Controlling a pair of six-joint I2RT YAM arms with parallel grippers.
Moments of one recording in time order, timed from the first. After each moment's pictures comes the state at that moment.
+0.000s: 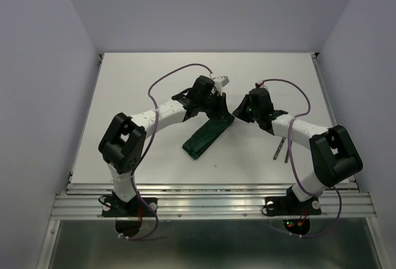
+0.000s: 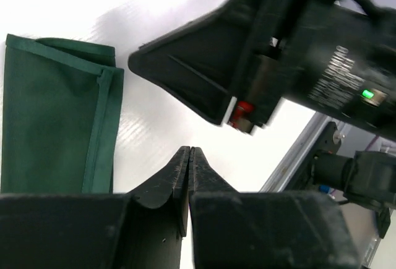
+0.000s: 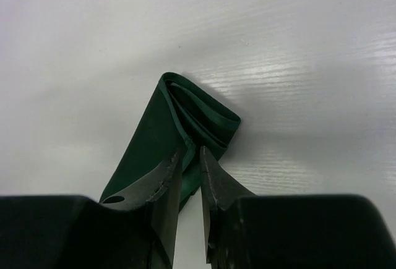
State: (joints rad) left arm -0.72 1.84 1.33 -0.18 0.40 -0.52; right arm 0.42 1.55 0.85 0.05 0.04 0.76
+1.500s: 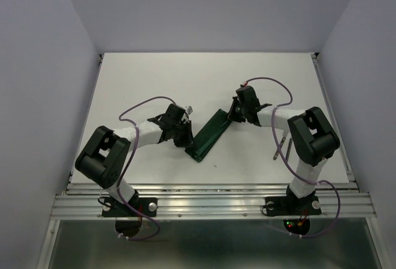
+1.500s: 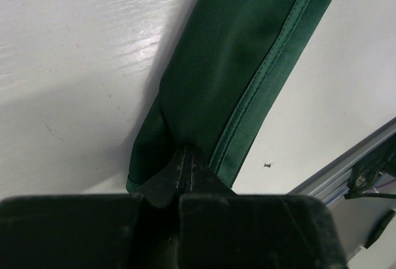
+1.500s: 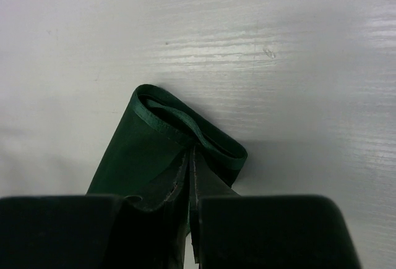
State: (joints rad) left arm -0.58 1.58 0.78 -0.20 0.32 -0.59; right arm 0.45 1.82 1.01 0.01 -0.01 0.68
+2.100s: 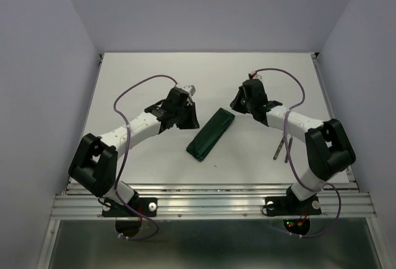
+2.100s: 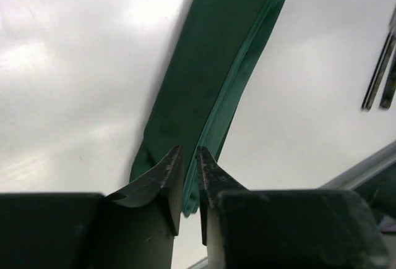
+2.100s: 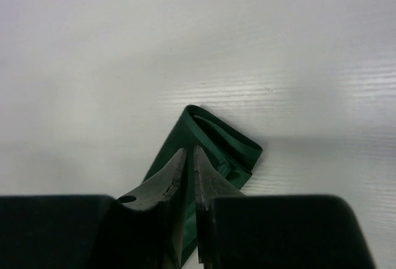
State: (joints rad) left arm -0.61 1.50 0.95 -0.34 0.18 -0.55; right arm 0.45 1.69 1.01 -0.02 0.08 0.68
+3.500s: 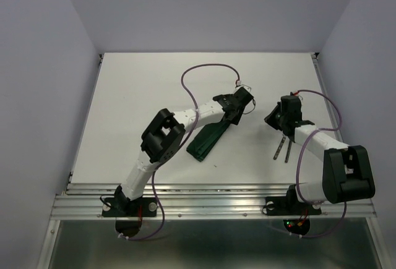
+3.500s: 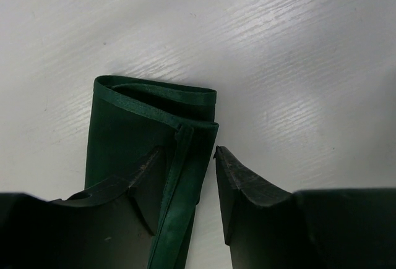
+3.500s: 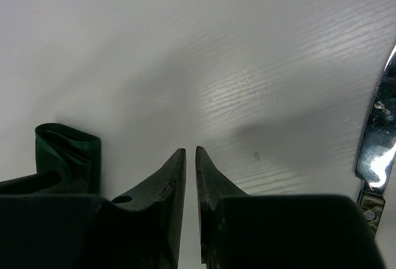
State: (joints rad) left arm -0.92 2.22 1.82 -0.57 -0.31 -0.37; right arm 0.11 1.37 0.66 -0.02 0.07 0.70
